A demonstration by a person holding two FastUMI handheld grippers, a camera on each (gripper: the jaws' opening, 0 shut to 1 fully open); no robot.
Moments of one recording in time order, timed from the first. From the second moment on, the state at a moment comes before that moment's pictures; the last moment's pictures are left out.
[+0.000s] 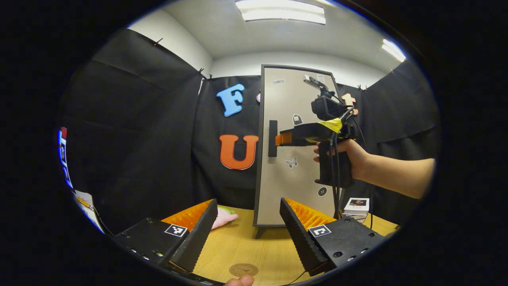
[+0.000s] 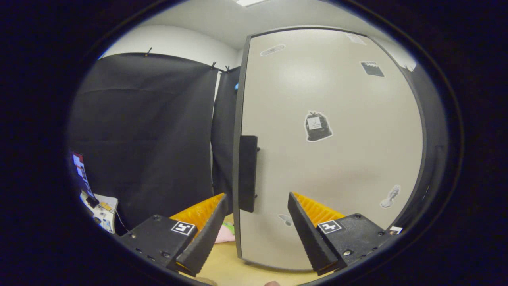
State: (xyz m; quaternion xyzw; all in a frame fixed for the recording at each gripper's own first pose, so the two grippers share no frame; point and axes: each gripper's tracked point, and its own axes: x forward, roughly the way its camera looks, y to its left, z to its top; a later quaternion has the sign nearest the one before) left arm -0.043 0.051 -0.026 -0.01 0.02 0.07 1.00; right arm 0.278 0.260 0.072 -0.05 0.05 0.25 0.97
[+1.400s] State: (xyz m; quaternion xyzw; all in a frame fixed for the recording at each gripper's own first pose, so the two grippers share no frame) left arm -0.055 0.099 -0.029 0.00 0.01 0.09 1.00; right arm 0.316 0.291 0.068 -0.06 0.06 0.17 0.98
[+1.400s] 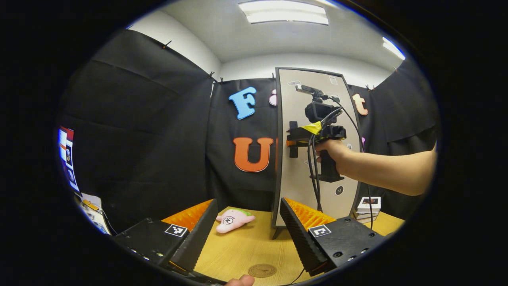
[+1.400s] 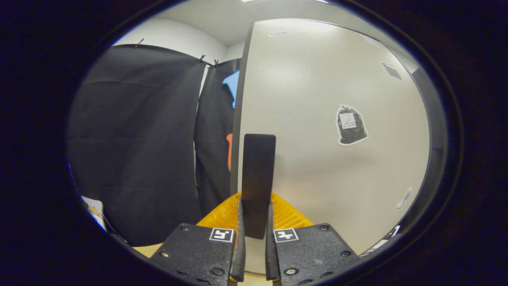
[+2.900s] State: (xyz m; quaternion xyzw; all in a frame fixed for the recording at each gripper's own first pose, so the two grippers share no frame) left arm -0.054 0.029 -0.041 -0.01 0.04 0.01 1.00; right arm 0.104 0.122 0.105 -0.03 0.02 0.15 0.99
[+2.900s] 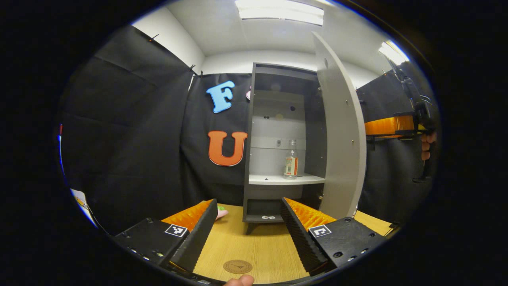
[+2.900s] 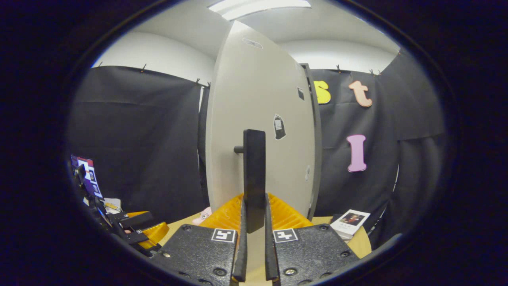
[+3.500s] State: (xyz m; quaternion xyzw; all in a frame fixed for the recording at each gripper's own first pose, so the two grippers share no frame) left arm -0.051 0.006 -0.041 0.00 0.03 -0.01 1.00; right arm 0.098 0.051 0.112 -0.03 0.02 0.06 1.00
